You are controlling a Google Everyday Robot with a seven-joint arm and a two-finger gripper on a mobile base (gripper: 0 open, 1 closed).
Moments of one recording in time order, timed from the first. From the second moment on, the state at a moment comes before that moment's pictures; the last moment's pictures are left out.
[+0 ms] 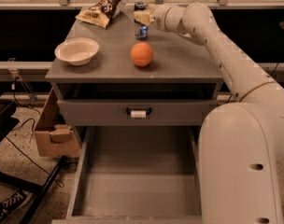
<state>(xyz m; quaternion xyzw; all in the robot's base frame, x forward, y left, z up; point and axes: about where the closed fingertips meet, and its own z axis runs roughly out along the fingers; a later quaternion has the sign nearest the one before) 0.922 -0.029 0.929 -0.28 0.69 0.18 0.64</state>
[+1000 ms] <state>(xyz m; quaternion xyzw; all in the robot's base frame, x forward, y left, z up) 0.923 -0.024 0.934 -0.29 0.69 0.18 0.64</state>
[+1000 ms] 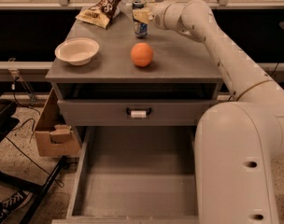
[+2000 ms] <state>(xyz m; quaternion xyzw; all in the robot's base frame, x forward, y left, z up) 0.839 -0.042 1.066 -0.35 0.67 0.20 0.62</state>
